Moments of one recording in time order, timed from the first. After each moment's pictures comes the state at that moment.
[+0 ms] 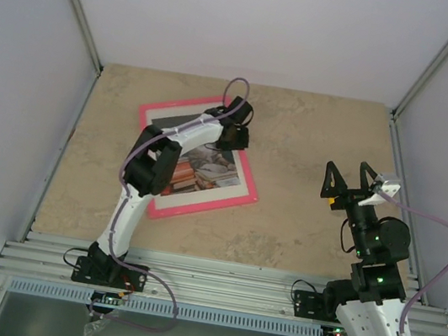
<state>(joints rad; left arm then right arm) -0.53 2.28 1.80 -0.58 0.04 -0.62 0.26 0.39 0.48 0.09 -0.02 0.27</state>
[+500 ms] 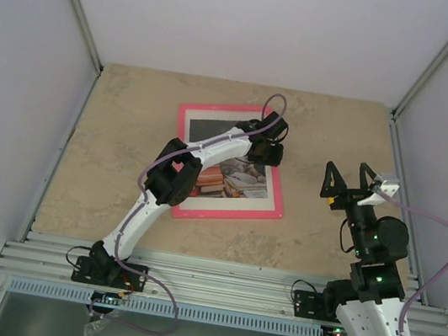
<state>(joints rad) -0.73 2.44 2.06 -0.63 0.12 -0.60 0.26 0.39 0.46 0.09 -0.01 0.28</state>
